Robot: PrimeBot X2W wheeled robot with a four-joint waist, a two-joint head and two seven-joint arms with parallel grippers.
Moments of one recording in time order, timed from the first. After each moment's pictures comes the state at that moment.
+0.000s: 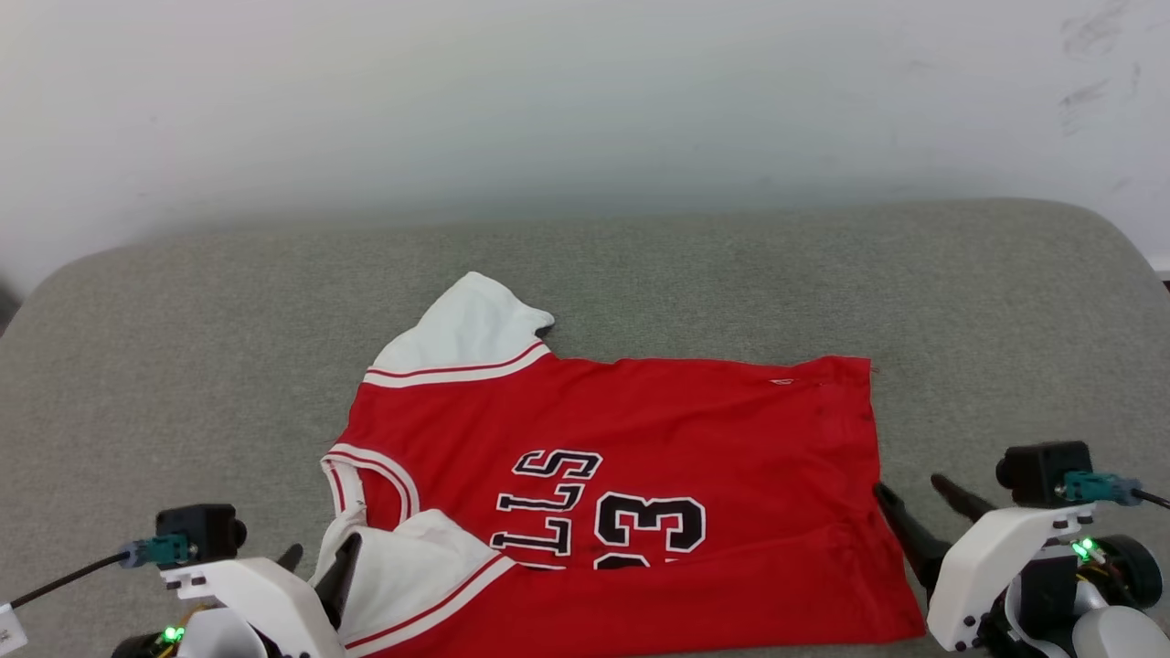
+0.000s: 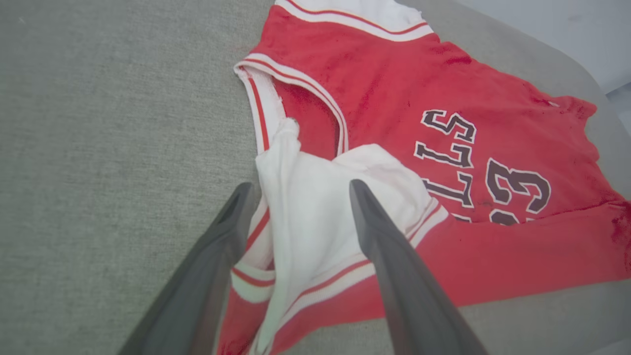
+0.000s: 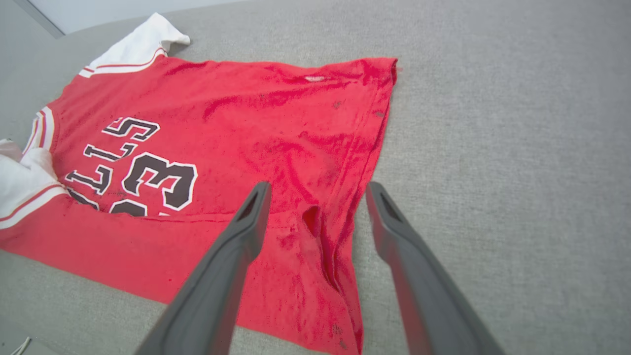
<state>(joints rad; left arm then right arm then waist) -0.09 0.59 -0.52 0.16 -1.04 0.20 0.15 -0.09 -0.27 0.14 0.19 0.44 0.13 0.38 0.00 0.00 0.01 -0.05</state>
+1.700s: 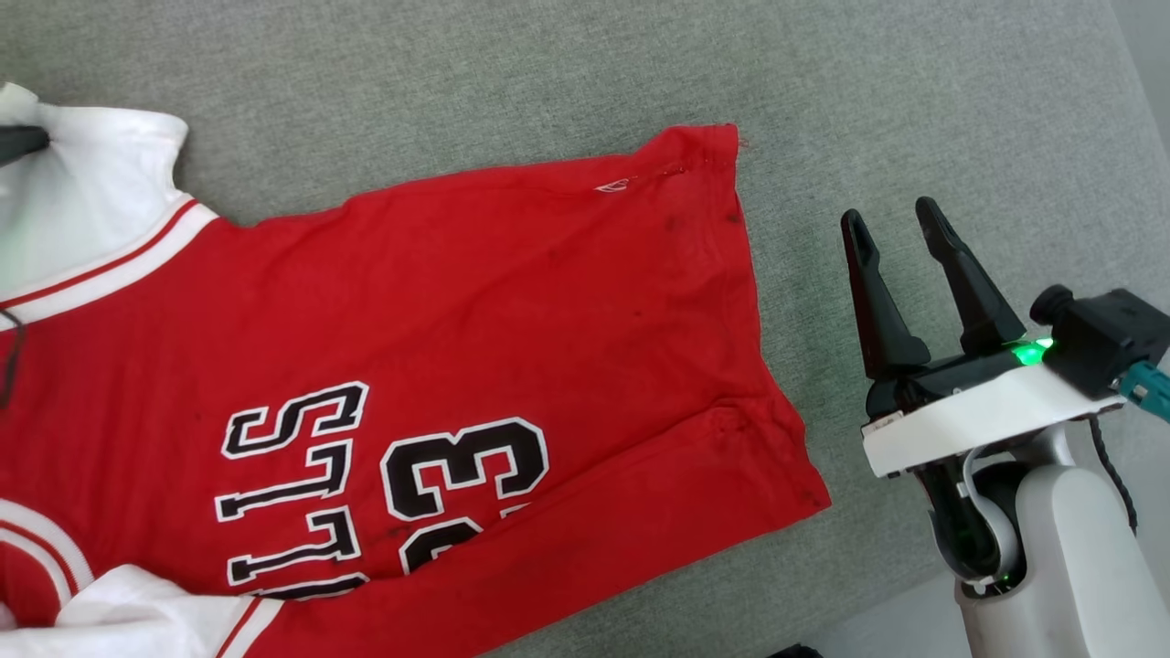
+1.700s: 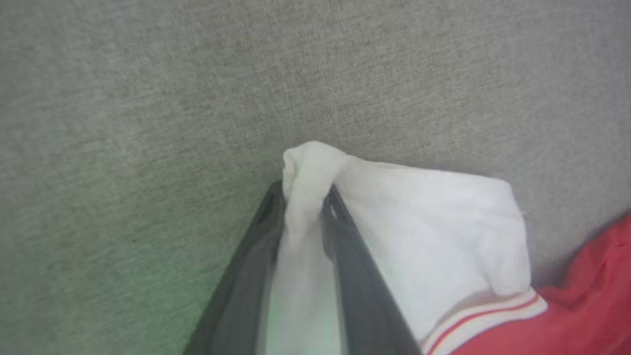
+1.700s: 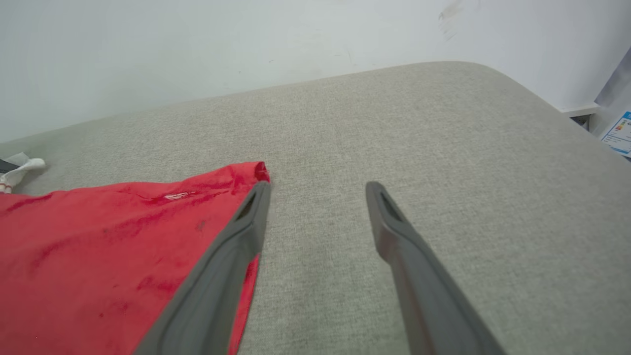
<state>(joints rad) -1.06 0.90 -0.54 0.38 -1.06 0.09 1.04 -0.32 -0.05 0.11 0.00 0.32 0.13 -0.05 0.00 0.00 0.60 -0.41</state>
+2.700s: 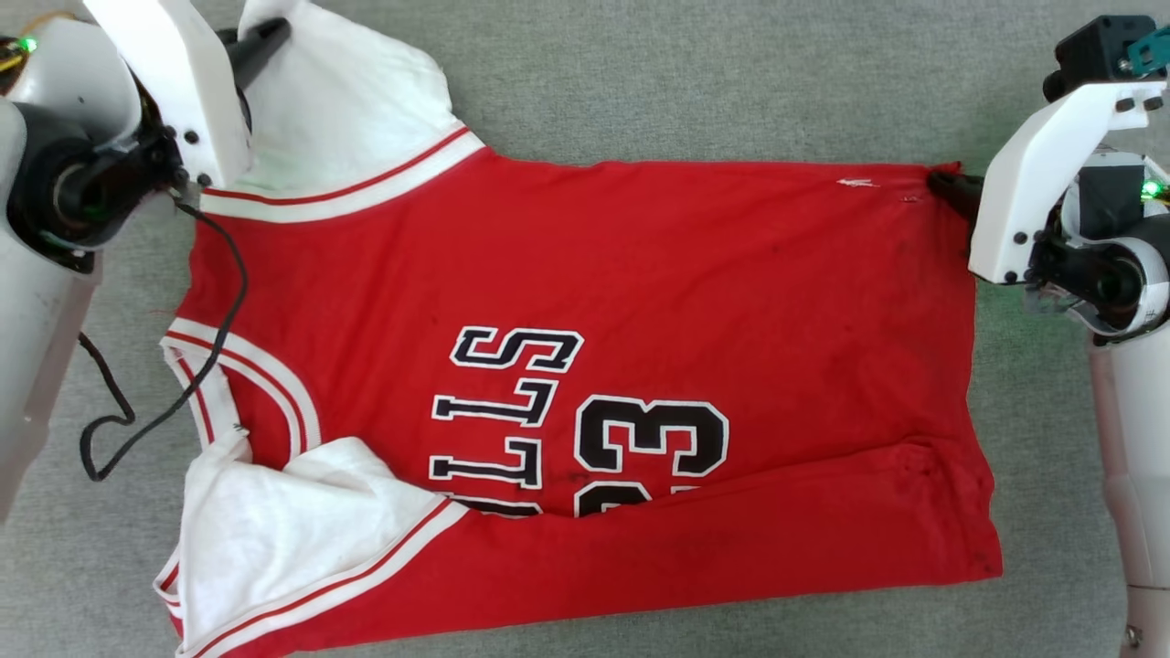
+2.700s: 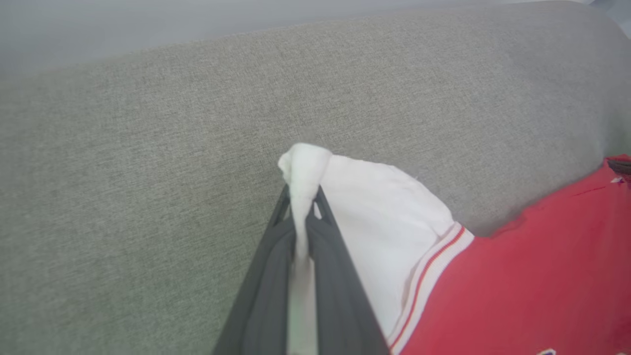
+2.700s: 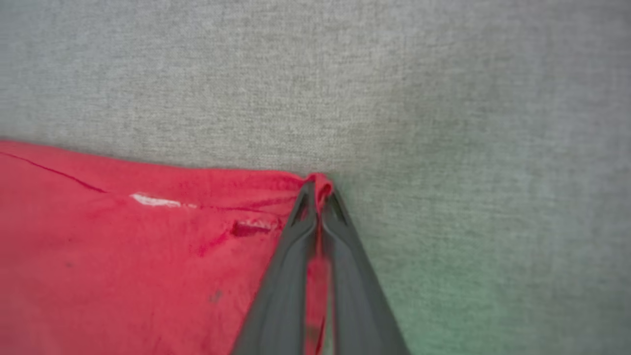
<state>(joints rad) -1.09 0.63 -0.58 0.40 -0.98 -0.08 0.60 -0.80 -0.20 0.03 0.42 0.42 0.13 0.87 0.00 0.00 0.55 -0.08</state>
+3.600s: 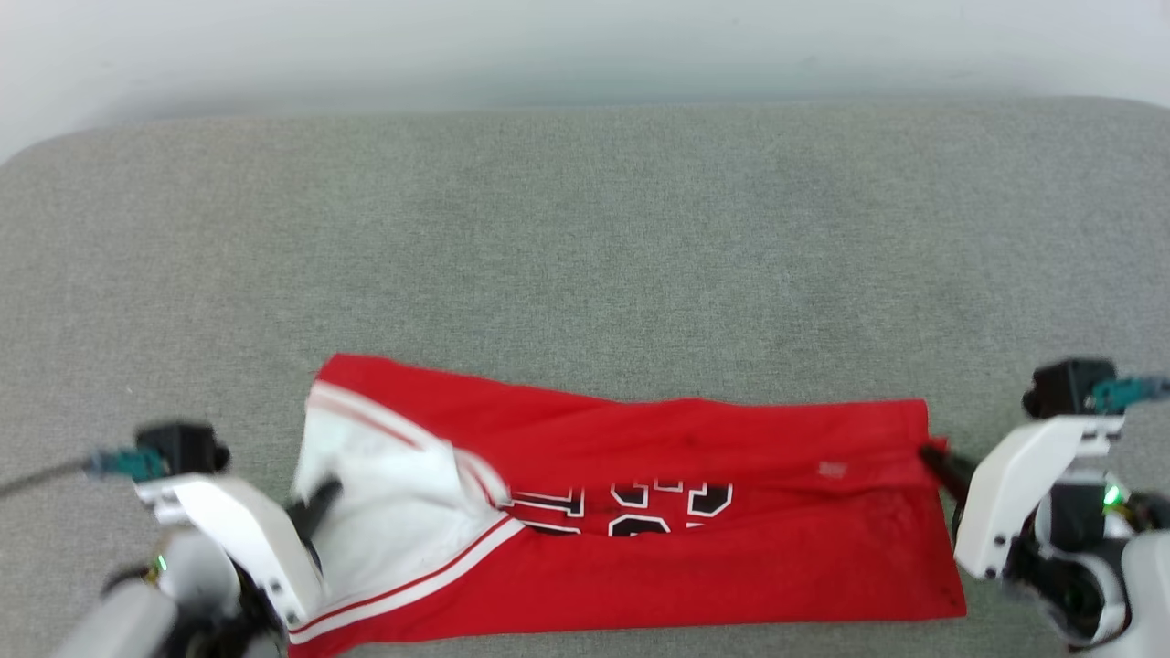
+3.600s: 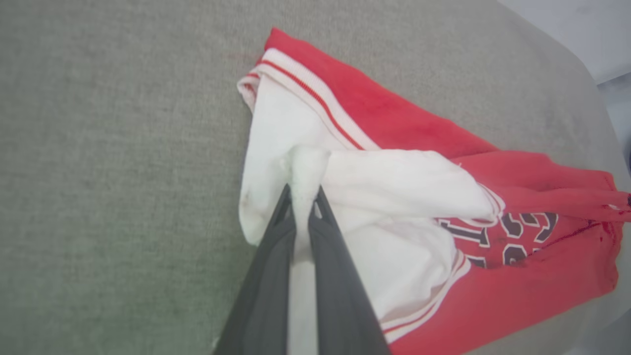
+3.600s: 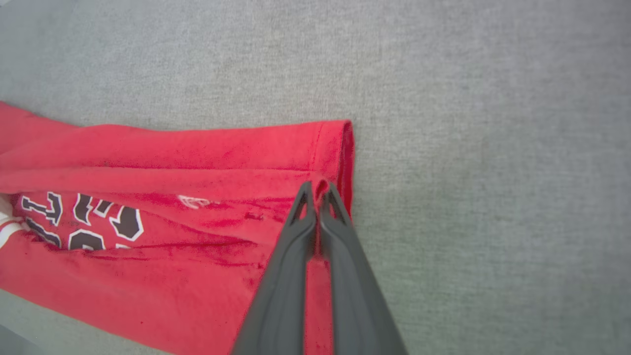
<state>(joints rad) -0.27 0.66 -0.49 0.16 -1.14 0.11 0.26 -0.25 -0.20 -0.03 0.17 0.45 0.13 0.69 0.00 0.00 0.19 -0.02</state>
